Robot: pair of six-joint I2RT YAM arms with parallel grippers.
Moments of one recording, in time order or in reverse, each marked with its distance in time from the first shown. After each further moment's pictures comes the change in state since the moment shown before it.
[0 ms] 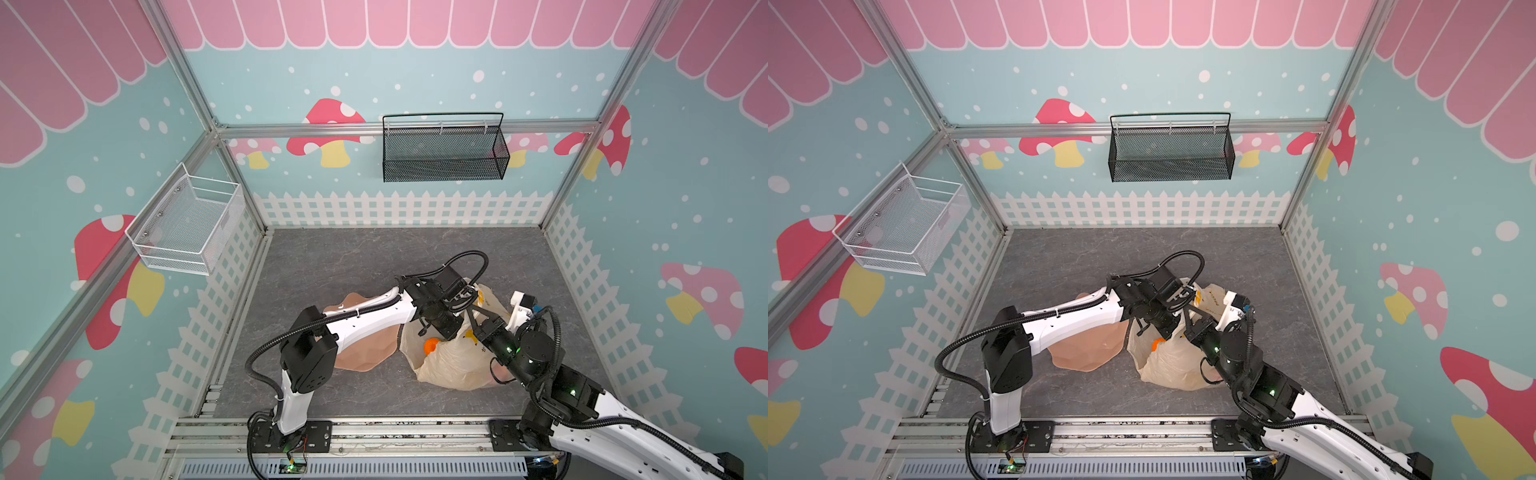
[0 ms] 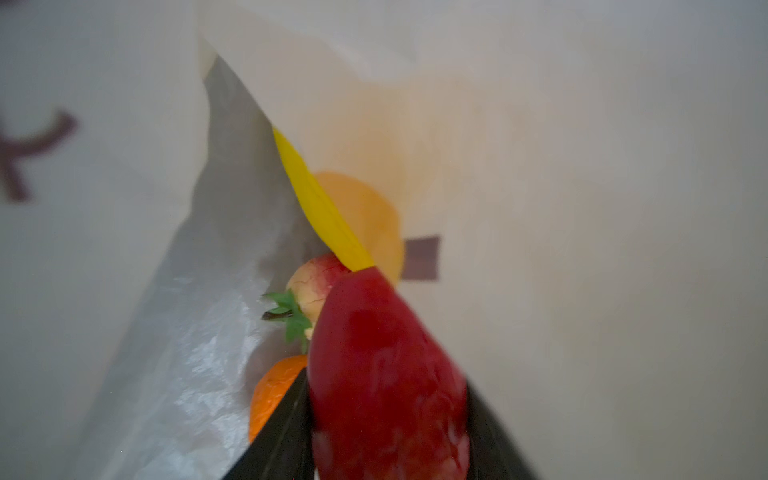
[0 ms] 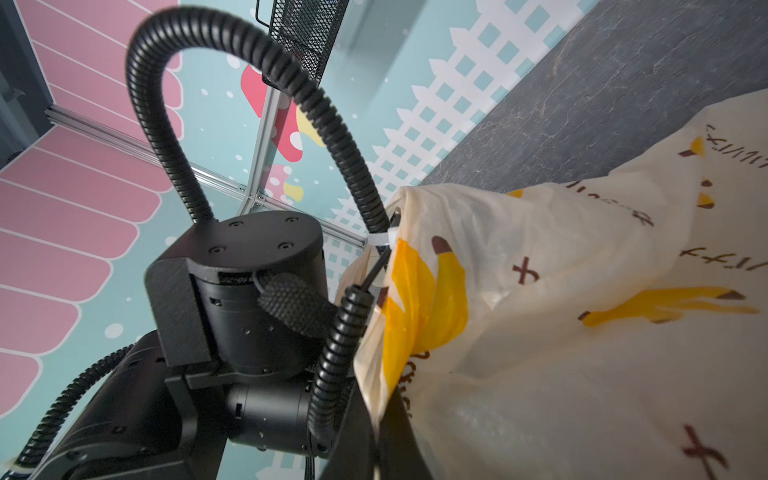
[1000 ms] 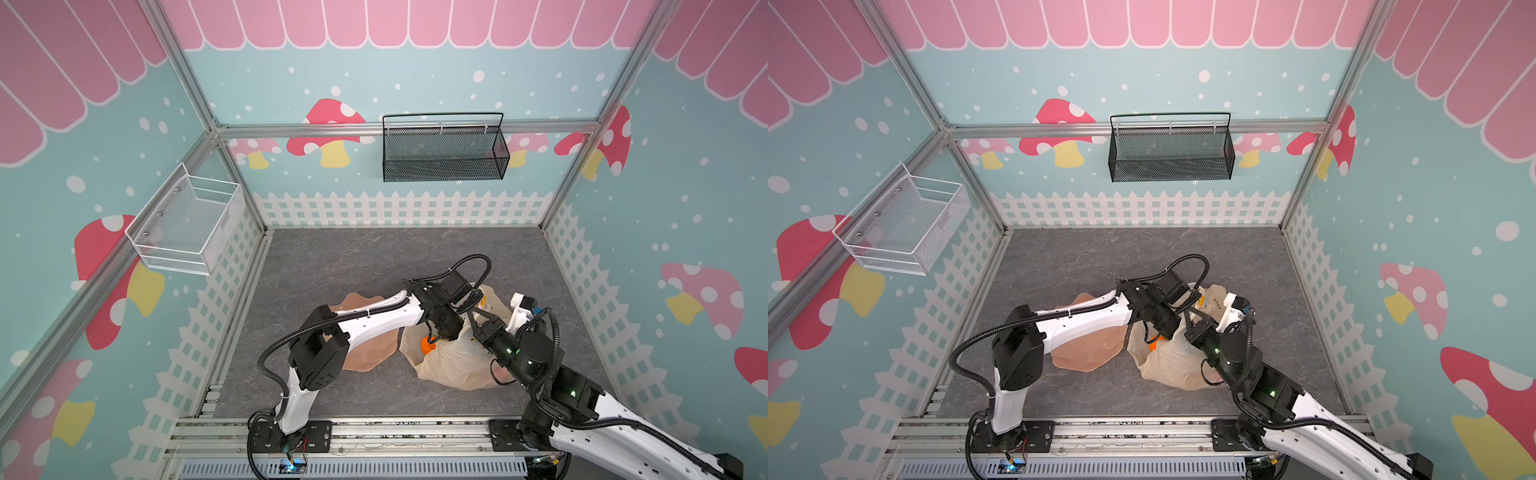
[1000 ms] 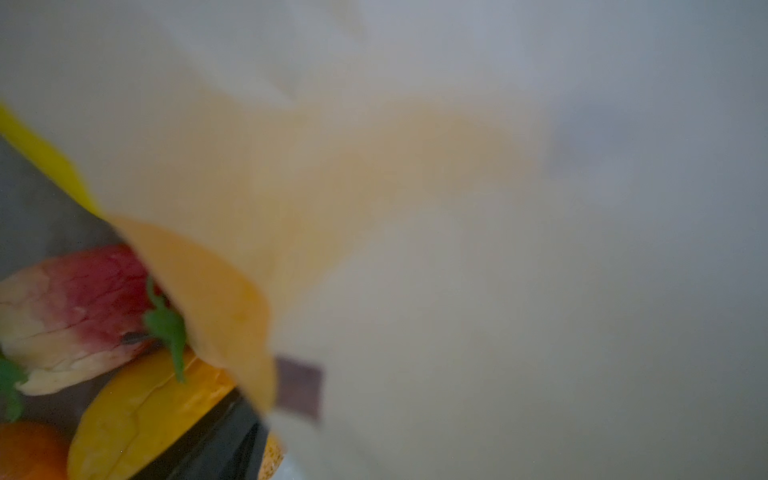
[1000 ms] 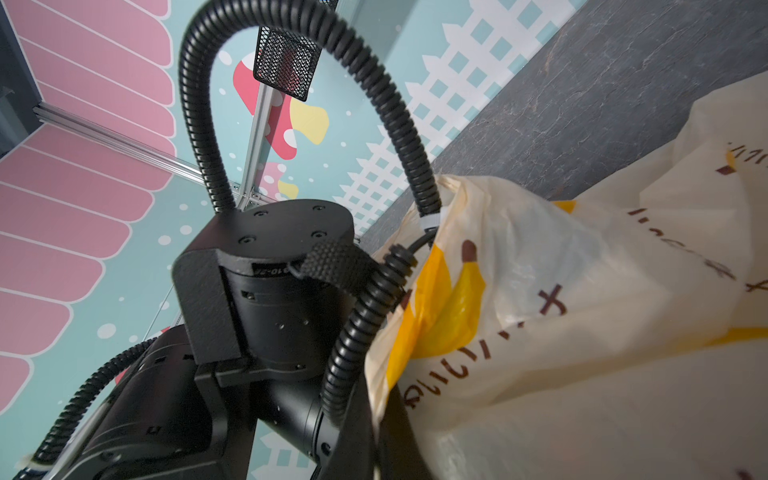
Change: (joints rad) left arm -0.013 0.059 0.005 0.064 0.321 -0.250; right arm 0.000 -0.012 -0.013 -0.014 0.000 0.007
